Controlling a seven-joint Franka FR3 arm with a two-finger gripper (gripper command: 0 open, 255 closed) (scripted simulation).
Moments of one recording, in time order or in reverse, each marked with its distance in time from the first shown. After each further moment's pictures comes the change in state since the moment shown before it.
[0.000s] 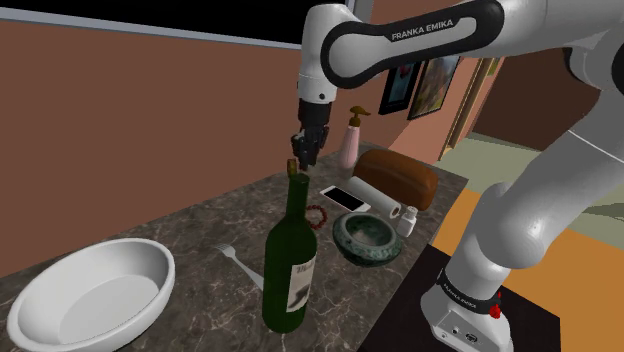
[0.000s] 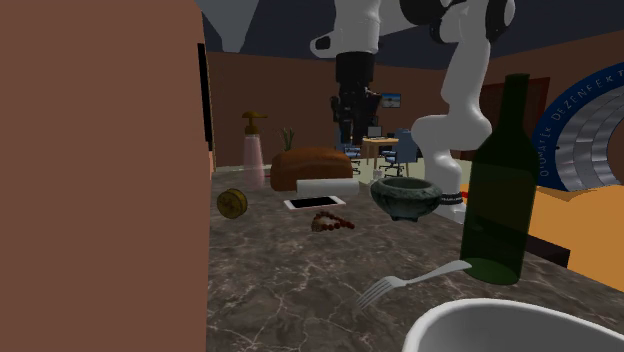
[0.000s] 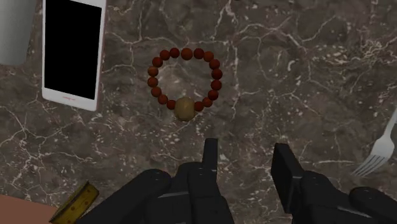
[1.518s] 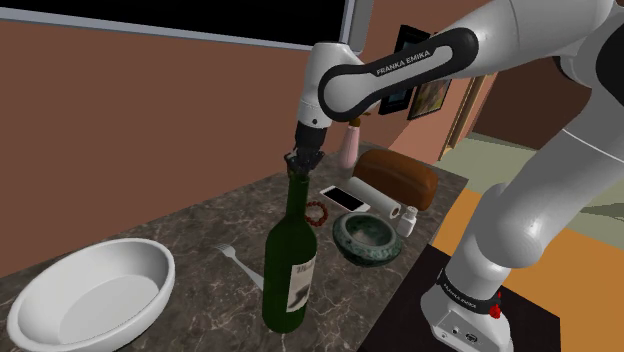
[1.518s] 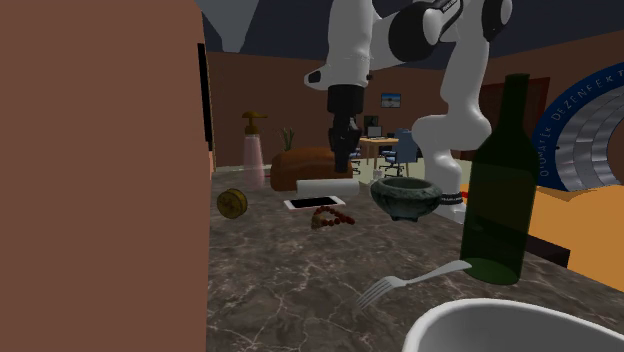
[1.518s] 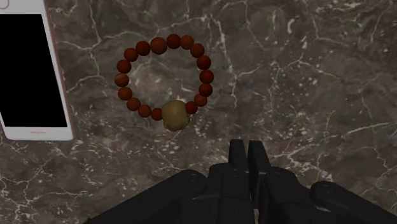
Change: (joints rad) arm -0.031 0.042 0.002 -0.141 0.064 0.268 0.160
